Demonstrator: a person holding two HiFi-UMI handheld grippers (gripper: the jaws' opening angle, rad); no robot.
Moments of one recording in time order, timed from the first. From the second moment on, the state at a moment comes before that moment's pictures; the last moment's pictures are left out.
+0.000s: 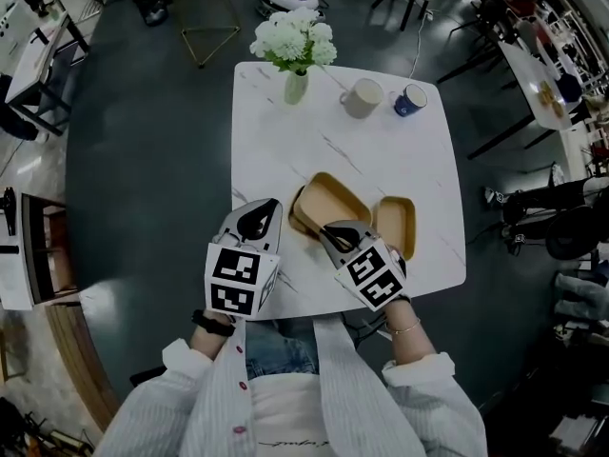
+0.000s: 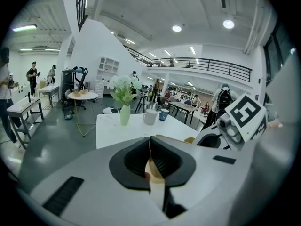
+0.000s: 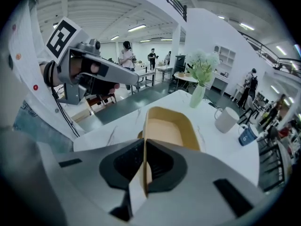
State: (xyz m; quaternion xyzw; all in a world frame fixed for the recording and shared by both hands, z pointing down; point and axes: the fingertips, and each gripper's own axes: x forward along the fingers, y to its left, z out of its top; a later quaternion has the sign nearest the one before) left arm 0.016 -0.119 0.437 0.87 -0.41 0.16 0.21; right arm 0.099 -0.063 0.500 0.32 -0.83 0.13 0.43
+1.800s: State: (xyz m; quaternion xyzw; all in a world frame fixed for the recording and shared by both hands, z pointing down) left arm 0.011 -0.105 0.471 0.87 -0.39 0.20 0.23; right arm 0.093 -0.049 0.557 0.31 -0.82 0.17 0.45
